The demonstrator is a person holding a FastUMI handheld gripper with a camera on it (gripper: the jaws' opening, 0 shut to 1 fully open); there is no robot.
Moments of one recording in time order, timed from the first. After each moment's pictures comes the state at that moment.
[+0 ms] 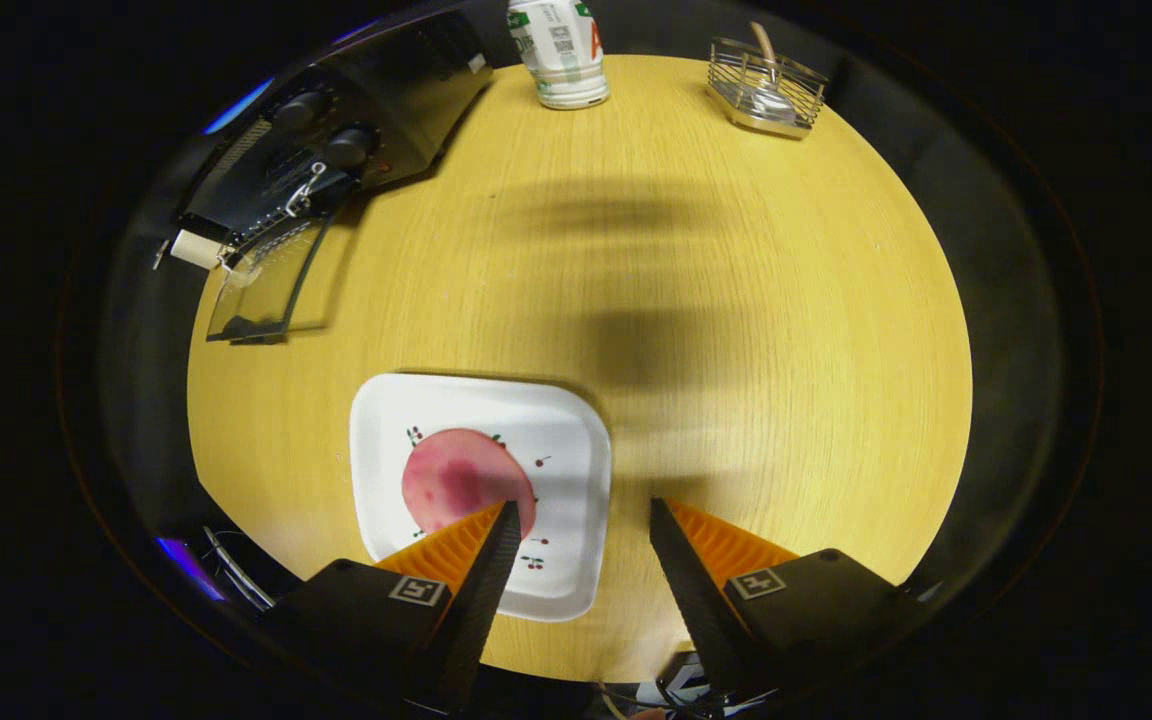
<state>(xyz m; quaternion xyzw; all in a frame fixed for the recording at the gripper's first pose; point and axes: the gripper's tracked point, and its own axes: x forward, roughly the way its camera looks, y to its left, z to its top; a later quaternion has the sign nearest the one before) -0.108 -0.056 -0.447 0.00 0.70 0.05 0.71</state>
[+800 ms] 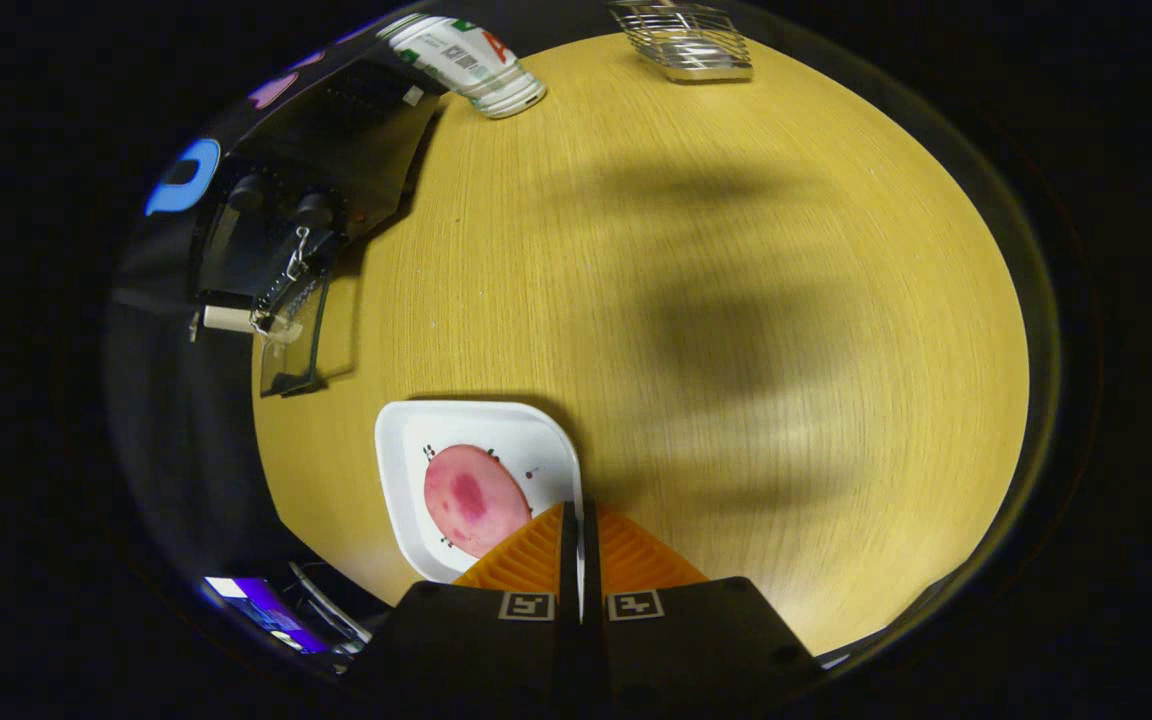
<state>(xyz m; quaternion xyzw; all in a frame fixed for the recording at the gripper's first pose) -0.113 -0.049 -0.444 0.19 0.70 0.08 0.68</state>
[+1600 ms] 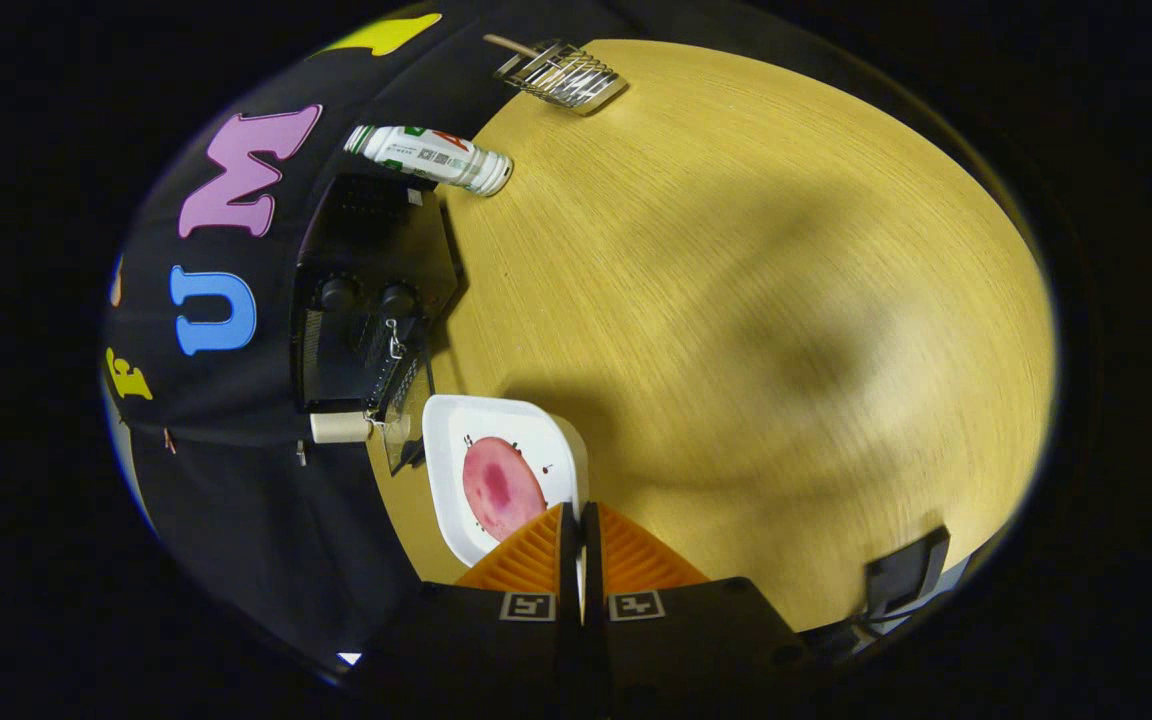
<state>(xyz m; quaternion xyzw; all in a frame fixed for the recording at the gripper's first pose) -0.133 -0.004 -0.376 0.39 0.61 0.00 0.69</state>
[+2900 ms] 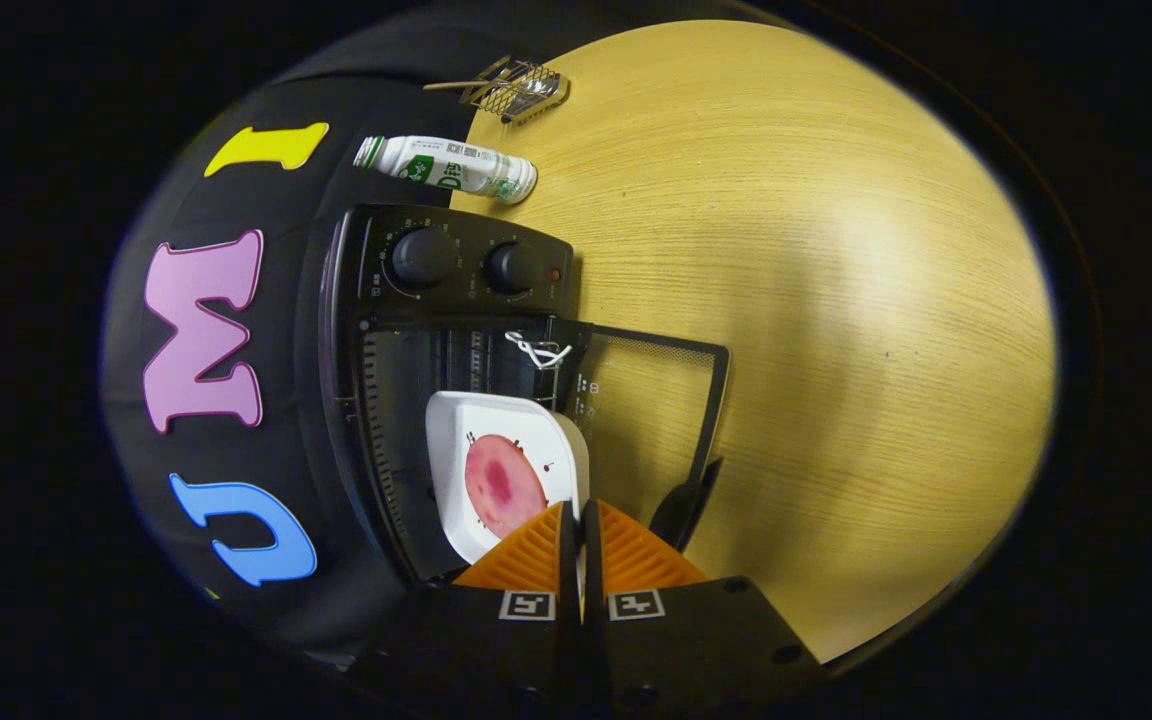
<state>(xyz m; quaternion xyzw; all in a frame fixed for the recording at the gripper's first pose) 0.023 0.248 -0.381 0.59 0.40 -0.29 0.64</state>
